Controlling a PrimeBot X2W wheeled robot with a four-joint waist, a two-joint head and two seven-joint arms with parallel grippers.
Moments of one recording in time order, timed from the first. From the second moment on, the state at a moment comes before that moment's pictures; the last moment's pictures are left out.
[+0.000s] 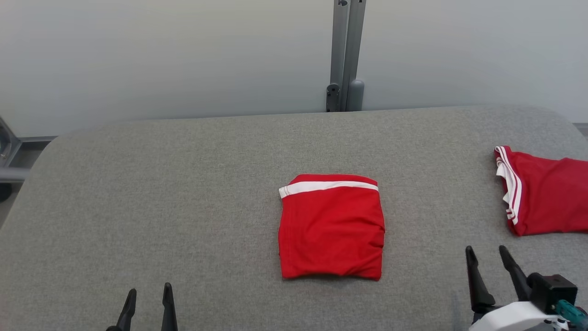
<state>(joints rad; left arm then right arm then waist) 0.20 0.05 -0.02 0.19 -0.28 -0.08 -0.26 0.09 -0.12 -0.03 0.24 0.24 0.13 -0.26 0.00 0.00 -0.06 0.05</state>
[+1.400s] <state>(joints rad) 0.07 0.05 -0.13 0.16 -0.33 -0.03 -0.26 -0.45 -0.07 0.08 0.62 0.56 0.13 0.44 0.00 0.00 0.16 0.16</state>
